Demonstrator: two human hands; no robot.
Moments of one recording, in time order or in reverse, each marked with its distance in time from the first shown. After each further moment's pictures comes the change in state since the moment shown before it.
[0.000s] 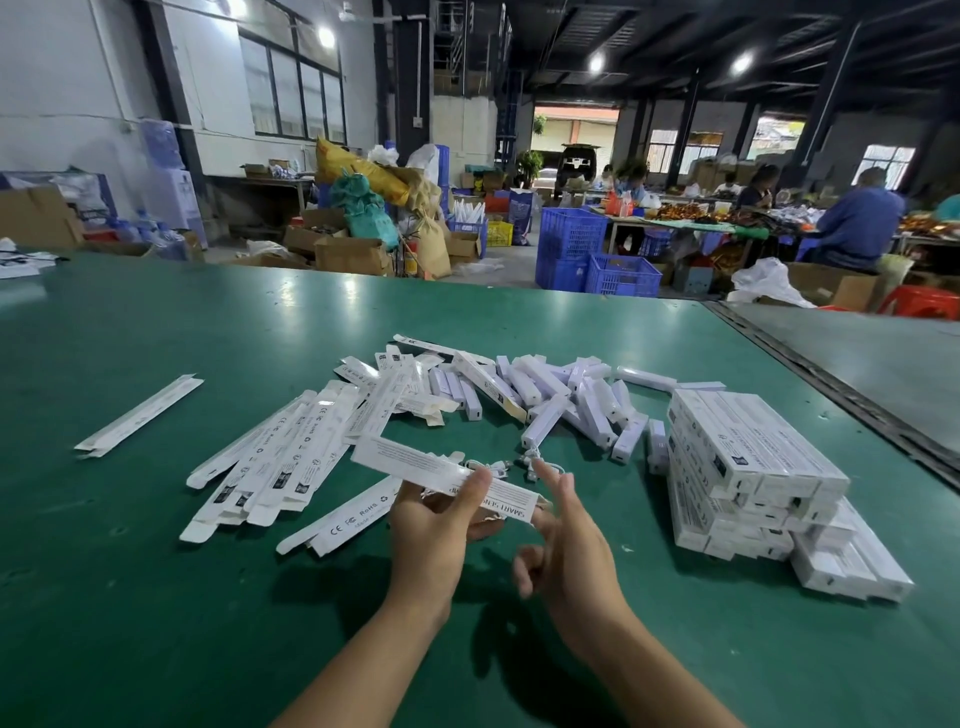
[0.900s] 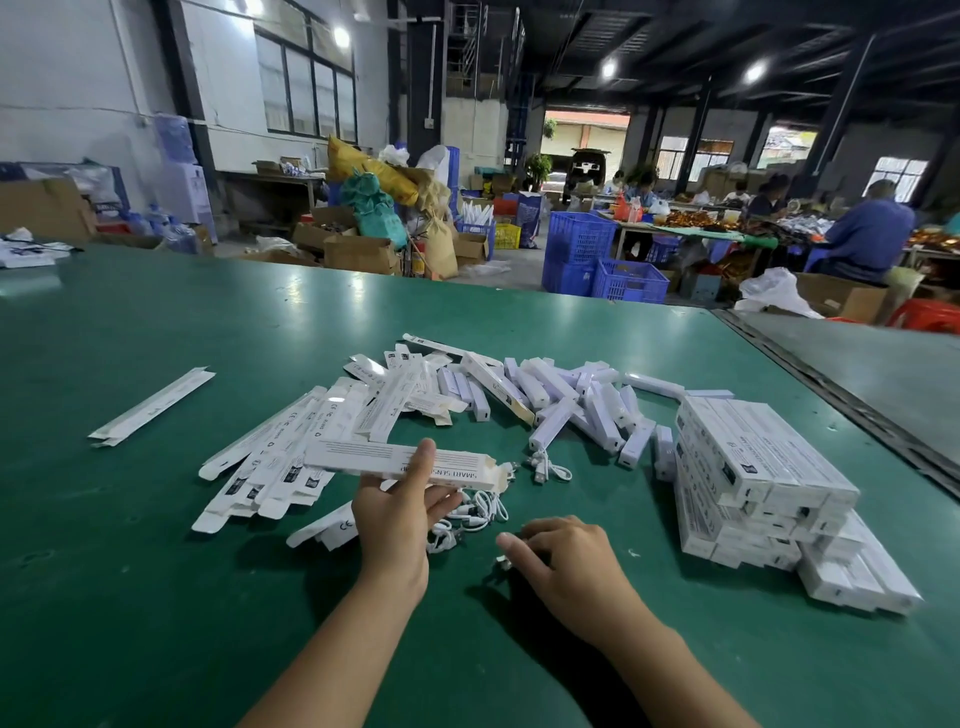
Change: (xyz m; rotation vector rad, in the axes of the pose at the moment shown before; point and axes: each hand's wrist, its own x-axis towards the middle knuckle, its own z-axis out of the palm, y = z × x) left_hand 0.022 0.019 -0.018 -0.174 0.247 -0.063; right_hand 0.020 0.012 -0.030 -1.419 -0.080 -0.368
